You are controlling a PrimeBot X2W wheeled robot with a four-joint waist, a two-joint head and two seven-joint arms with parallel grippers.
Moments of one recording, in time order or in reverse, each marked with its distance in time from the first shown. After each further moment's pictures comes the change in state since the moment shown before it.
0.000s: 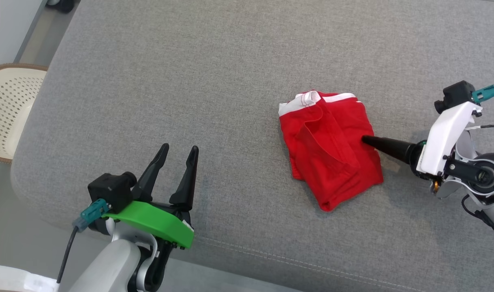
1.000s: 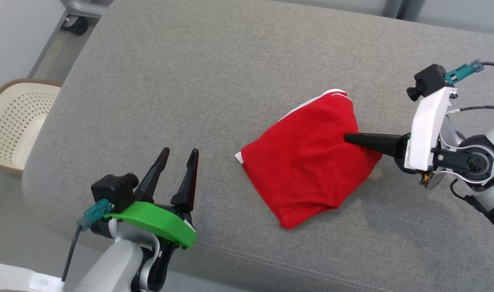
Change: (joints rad) left arm 0.002 -0.027 0.010 0.044 -0.003 0.000 0.007; right arm -0.079 0.008 0.051 -0.085 0.004 0.071 0.127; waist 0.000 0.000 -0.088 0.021
